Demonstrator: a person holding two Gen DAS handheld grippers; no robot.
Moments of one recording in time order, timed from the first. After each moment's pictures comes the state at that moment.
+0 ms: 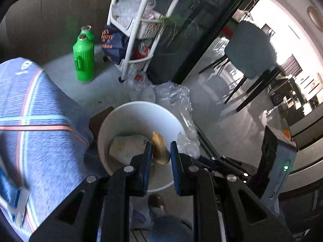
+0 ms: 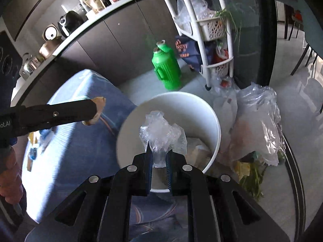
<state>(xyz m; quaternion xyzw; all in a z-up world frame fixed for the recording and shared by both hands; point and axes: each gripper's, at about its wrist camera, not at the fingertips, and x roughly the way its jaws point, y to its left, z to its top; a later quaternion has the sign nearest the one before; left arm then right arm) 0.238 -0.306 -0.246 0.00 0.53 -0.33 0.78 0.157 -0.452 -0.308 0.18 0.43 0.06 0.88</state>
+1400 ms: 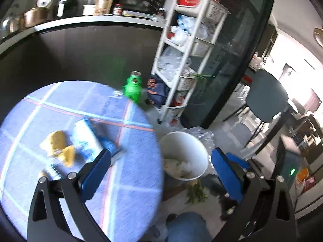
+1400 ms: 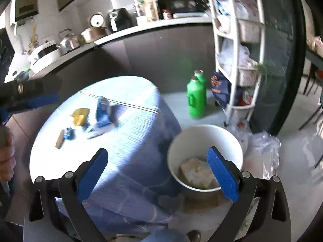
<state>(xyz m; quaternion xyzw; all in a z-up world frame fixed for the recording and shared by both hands) 0.118 -0.144 -0.124 -0.06 0.38 -0.20 0.90 0.085 -0.348 -0.192 0.05 0.34 0.15 0.93</state>
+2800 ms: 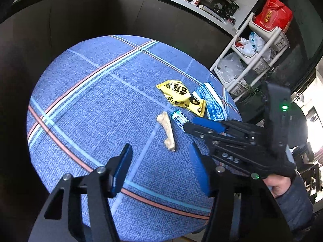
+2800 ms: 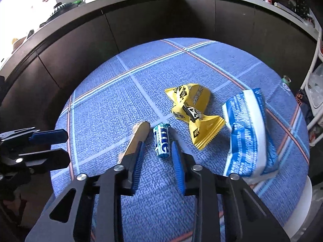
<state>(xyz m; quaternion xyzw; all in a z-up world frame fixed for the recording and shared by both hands) 0.082 0.088 -0.206 -0.18 0.44 -0.07 0.87 0.174 -0.070 -0.236 -0.08 0.45 0.34 0.82</state>
